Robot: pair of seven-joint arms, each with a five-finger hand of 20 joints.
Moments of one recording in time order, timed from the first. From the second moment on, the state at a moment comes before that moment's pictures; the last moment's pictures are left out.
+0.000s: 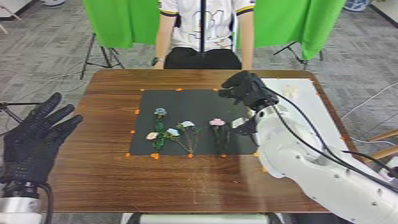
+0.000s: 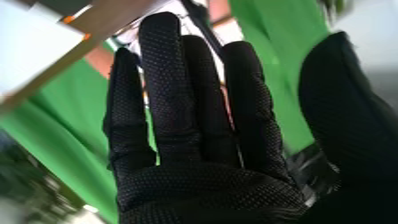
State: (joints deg) left arm 149.0 -47.1 -110.0 -137.0 29.4 21.2 25.5; right arm -65.1 -45.5 41.6 -114.7 -100.9 19.8 37.8
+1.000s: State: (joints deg) left arm 151.3 -45.1 -109.4 -136.7 27.2 22.7 29.1; right arm -102.2 -44.6 78.6 -120.1 -43.4 17.5 7.9
